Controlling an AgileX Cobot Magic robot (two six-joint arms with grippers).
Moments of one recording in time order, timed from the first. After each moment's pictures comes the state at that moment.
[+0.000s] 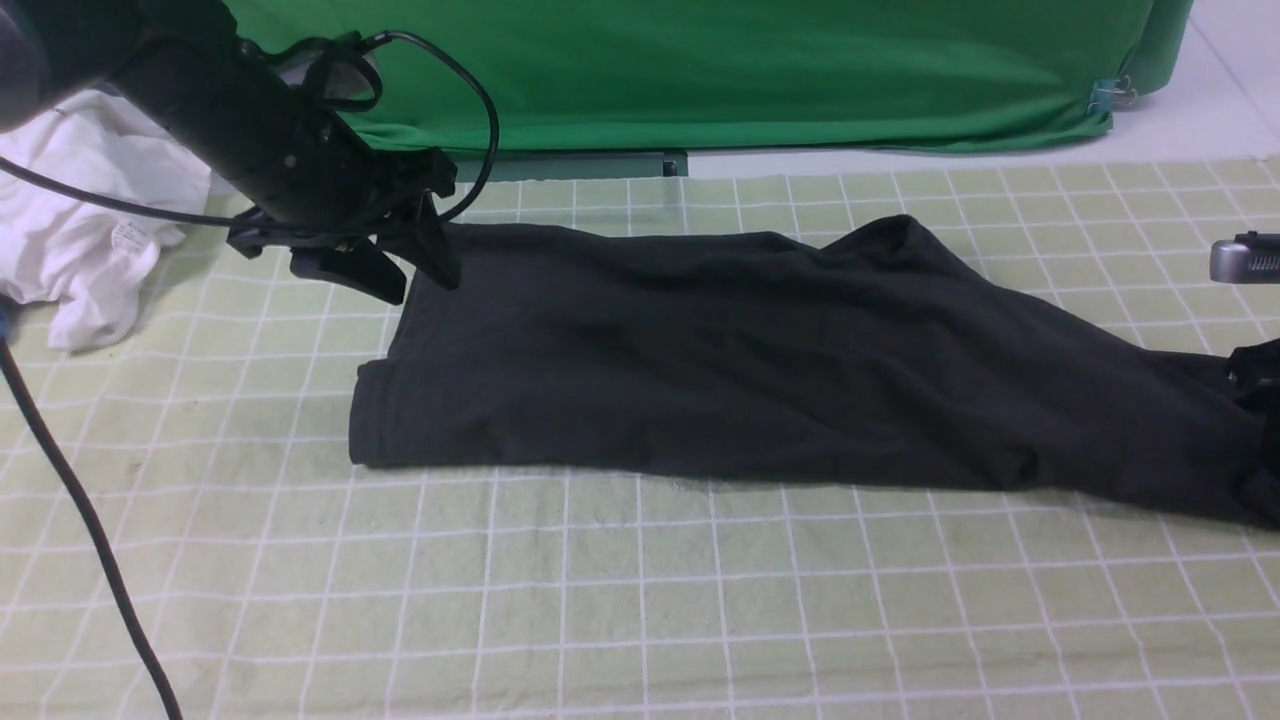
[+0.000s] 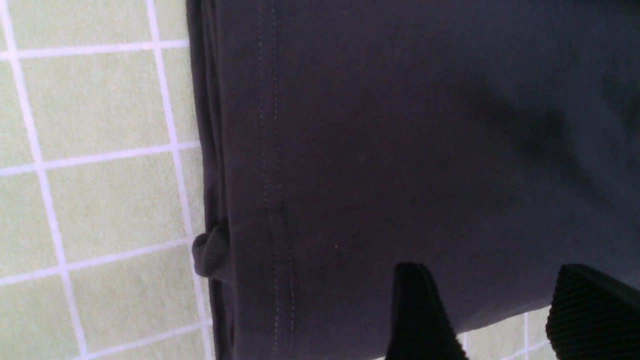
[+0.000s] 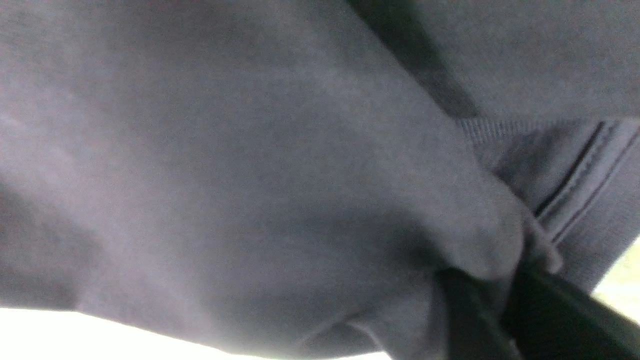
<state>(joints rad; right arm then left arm) -0.20 2.06 -1.51 0.13 1.21 -0.30 0.00 1.96 -1.64 -0.47 1.11 0.17</state>
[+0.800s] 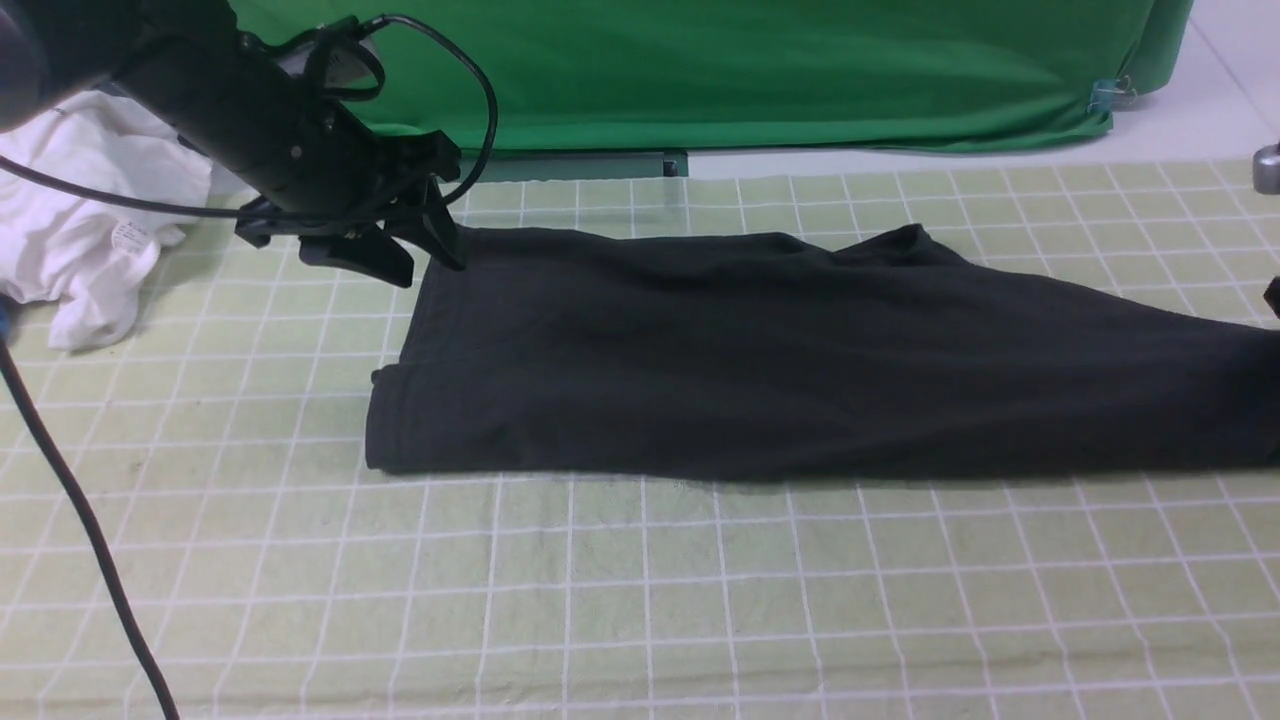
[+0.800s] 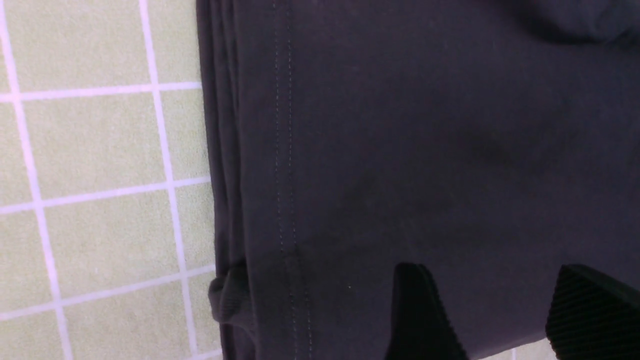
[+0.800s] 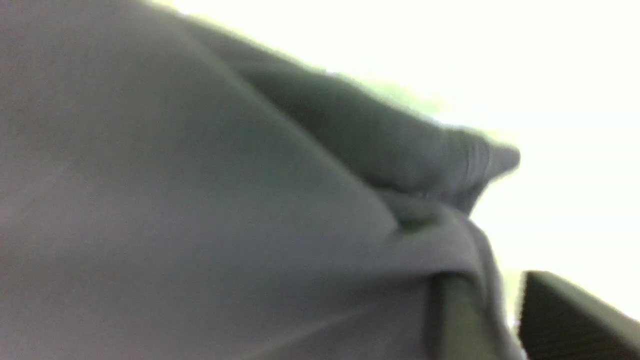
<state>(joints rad) -0.20 2.05 -1.59 -0.06 0.97 -0.26 0.00 1.96 -1.64 -0.50 1.06 0.17</state>
